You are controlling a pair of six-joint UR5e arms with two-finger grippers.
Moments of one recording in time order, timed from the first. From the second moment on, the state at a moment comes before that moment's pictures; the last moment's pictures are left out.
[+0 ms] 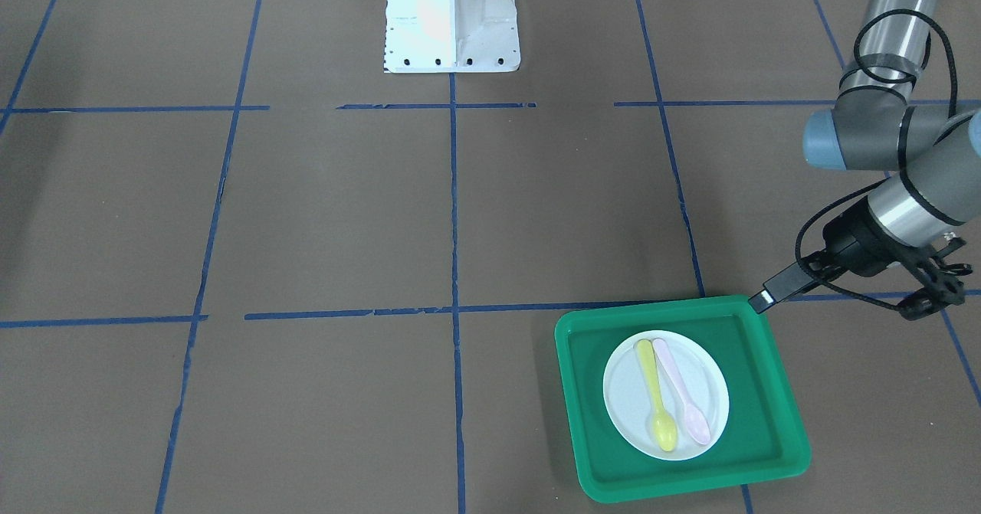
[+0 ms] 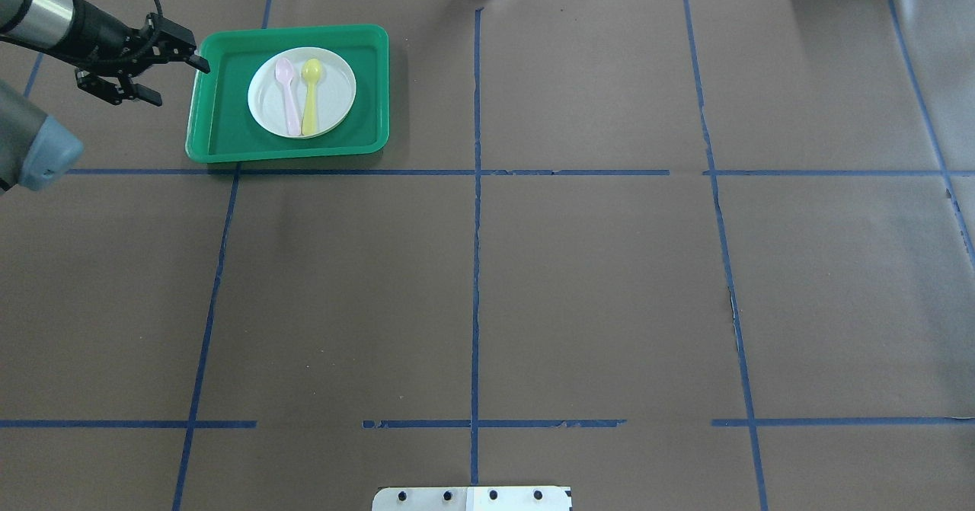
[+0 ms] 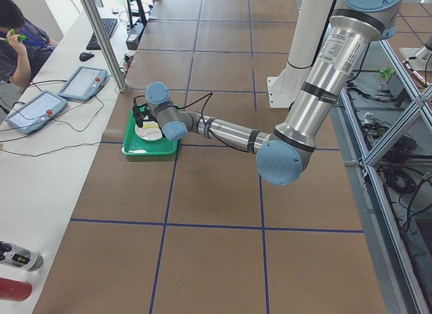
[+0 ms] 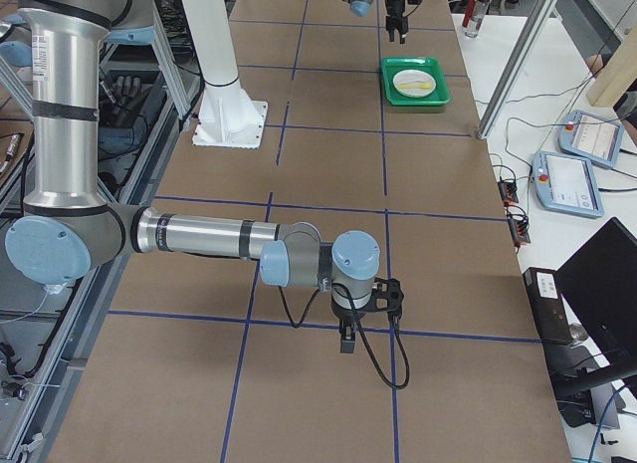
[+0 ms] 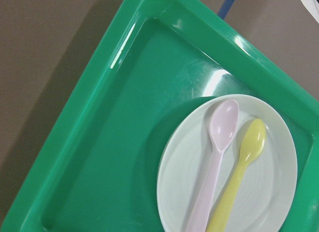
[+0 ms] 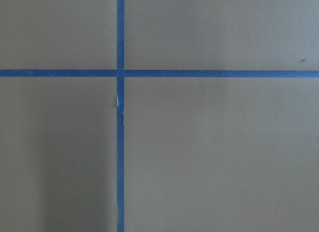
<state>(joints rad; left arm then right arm) -1.14 -1.97 -1.44 -2.23 -2.37 -1.27 1.58 -1.65 1.61 -1.51 2.28 0.03</state>
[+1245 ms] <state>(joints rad) -1.45 -1.66 -1.71 -1.75 -2.23 0.04 1.58 -1.65 1.61 -1.51 2.28 0.03</state>
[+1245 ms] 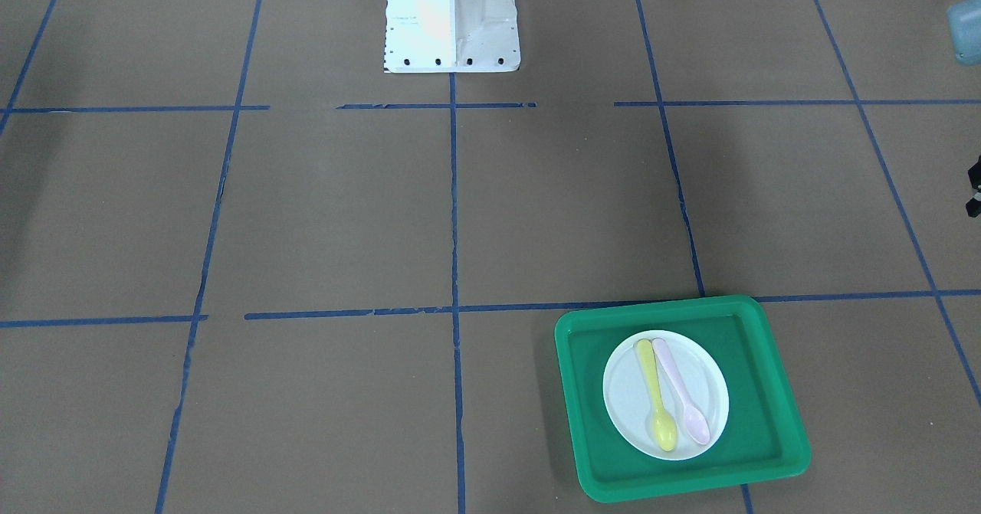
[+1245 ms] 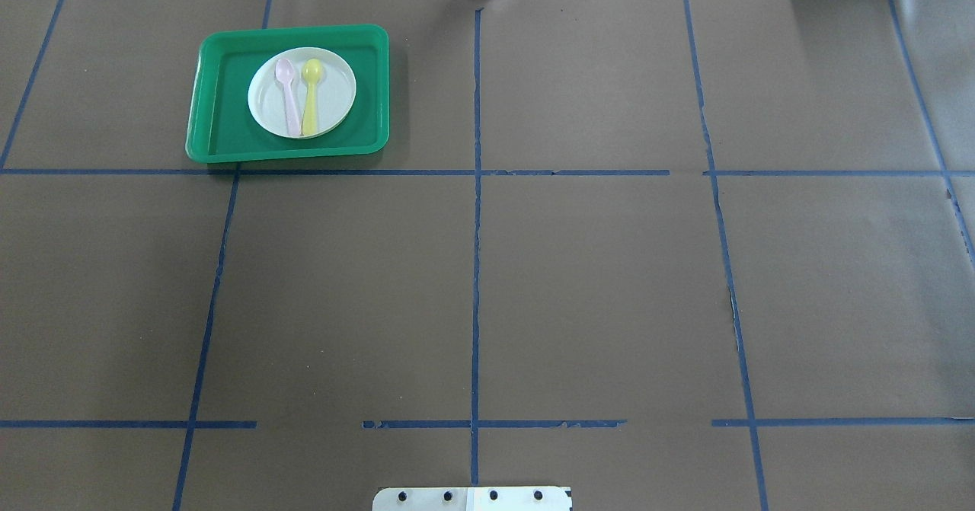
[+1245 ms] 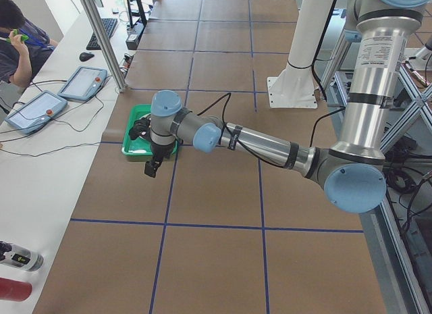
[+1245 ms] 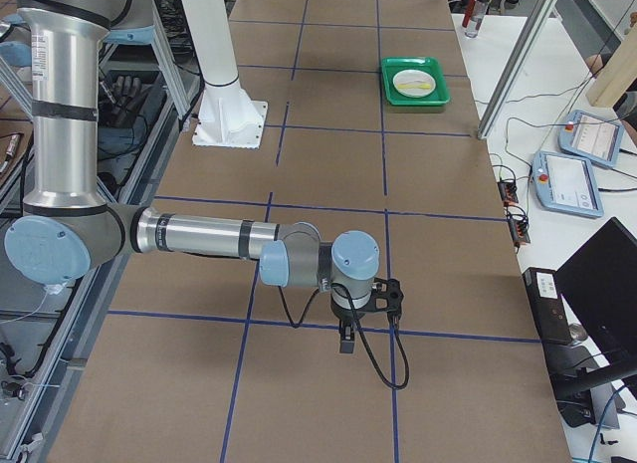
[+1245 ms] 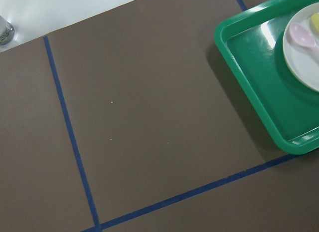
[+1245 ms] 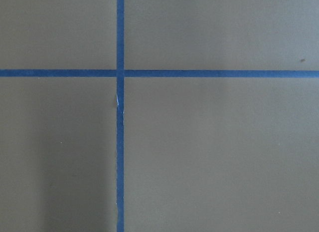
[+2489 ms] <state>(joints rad) -1.58 -1.48 -1.67 -1.57 -2.30 0.11 1.58 -1.65 1.61 -1.51 2.28 0.03</state>
